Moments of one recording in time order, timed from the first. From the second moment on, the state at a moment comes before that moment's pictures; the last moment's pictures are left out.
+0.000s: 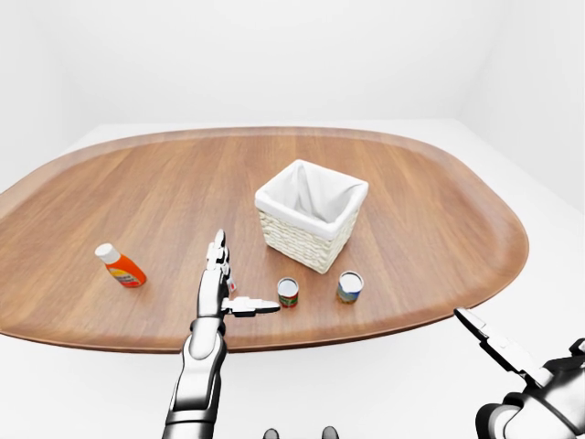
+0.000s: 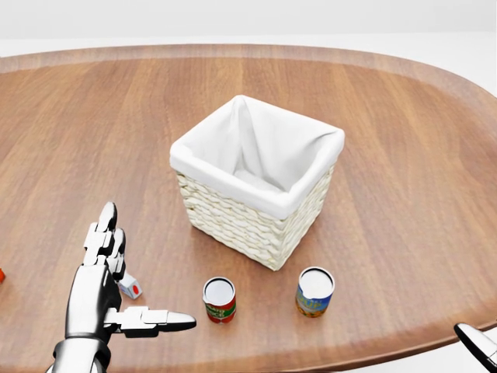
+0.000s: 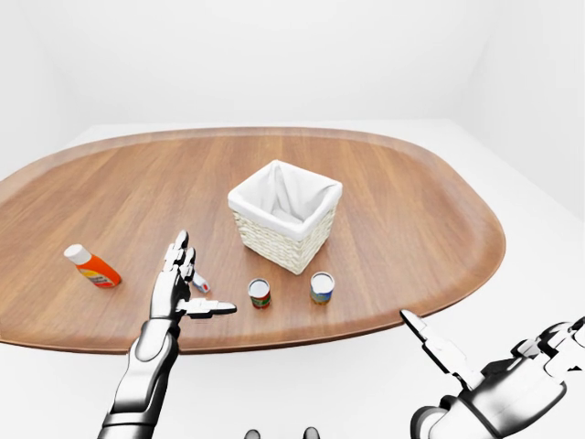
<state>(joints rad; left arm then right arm) -0.02 0.02 0.03 0.08 0.03 -0.06 -0.01 0.43 0.26 -0.36 -0.64 -0.20 -0.08 -0.50</state>
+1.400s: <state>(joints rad) -0.04 0.03 0.07 0.09 0.01 -0.05 0.06 0.43 0.26 -0.36 -0.64 -0.22 -0.09 -0.52</state>
